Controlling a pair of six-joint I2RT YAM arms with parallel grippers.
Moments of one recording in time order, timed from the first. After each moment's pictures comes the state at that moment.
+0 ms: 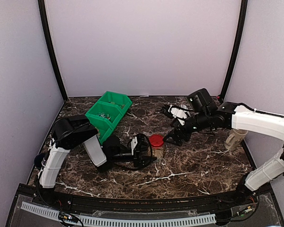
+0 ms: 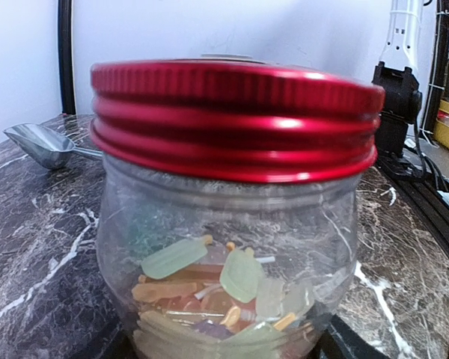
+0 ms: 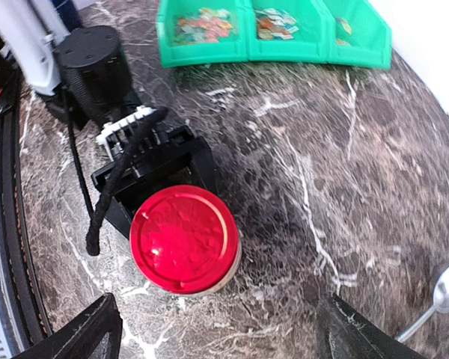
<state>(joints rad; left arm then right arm) -0.85 2.34 0.85 1.43 0.58 -0.02 0.77 1.39 1.07 -0.47 -0.29 -0.26</state>
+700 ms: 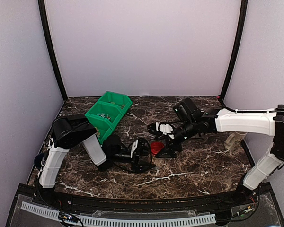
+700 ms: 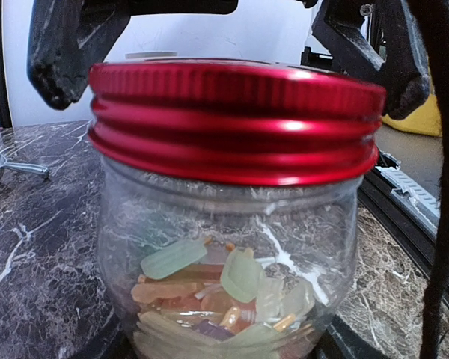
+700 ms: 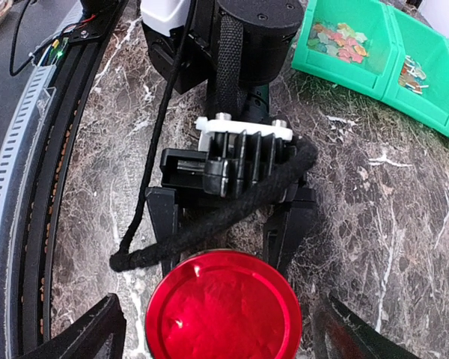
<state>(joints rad) -0.85 2.32 0.85 1.37 0.82 0.02 0.83 1.55 1.07 -0.42 -0.53 -0.58</state>
